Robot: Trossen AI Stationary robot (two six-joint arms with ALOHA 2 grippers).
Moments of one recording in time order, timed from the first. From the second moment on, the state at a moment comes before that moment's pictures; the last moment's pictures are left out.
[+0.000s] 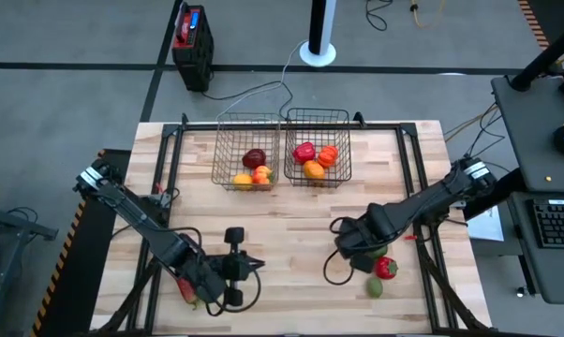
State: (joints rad) left arm -0.70 1.53 1.15 -0.37 -0.69 -0.27; right arm 0.43 1.62 1.34 -1.35 -0.02 0.83
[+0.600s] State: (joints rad) left arm -0.71 1.53 1.15 -0.37 -0.76 -0.26; right arm 0.42 1.61 1.05 -1.29 -0.06 0.78
